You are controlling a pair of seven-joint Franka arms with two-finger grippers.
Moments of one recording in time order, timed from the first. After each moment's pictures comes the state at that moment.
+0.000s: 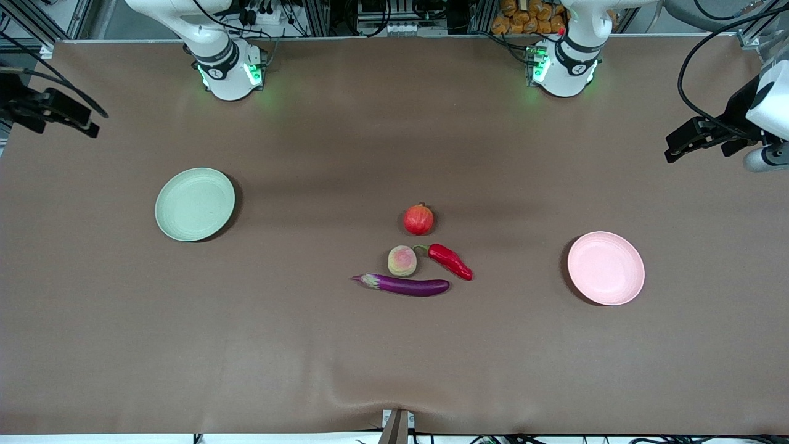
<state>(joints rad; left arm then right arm) 0.06 -0.02 -0.15 -1.56 0.02 1.52 -0.20 0.03 -0.06 -0.02 -1.52 0.04 1.38 0.12</state>
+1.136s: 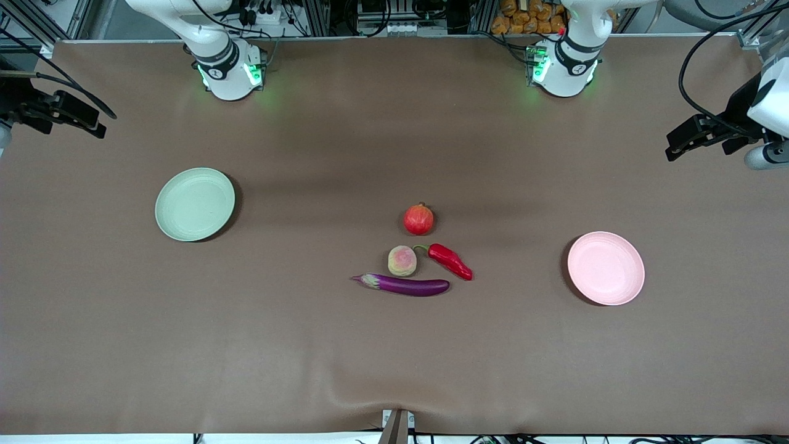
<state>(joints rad) 0.06 -0.02 -0.15 -1.55 0.02 1.51 -0.20 0.01 -0.06 -0.01 -1.53 0.03 1.38 0.12</state>
